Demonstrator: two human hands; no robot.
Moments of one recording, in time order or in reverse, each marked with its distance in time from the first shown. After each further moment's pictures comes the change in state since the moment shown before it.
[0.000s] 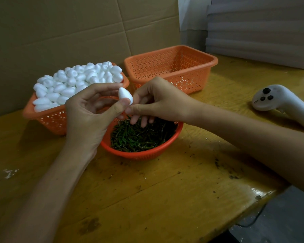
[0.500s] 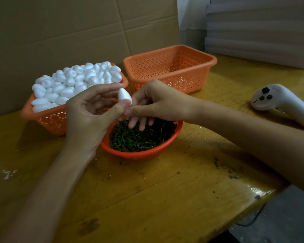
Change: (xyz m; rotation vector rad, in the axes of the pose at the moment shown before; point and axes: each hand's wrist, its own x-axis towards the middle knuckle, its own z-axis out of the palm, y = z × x) left_hand 0.000 -0.003 -0.002 0.038 -0.021 0.029; right_hand 0.001 -0.001 -0.003 0.065 -0.129 0.039
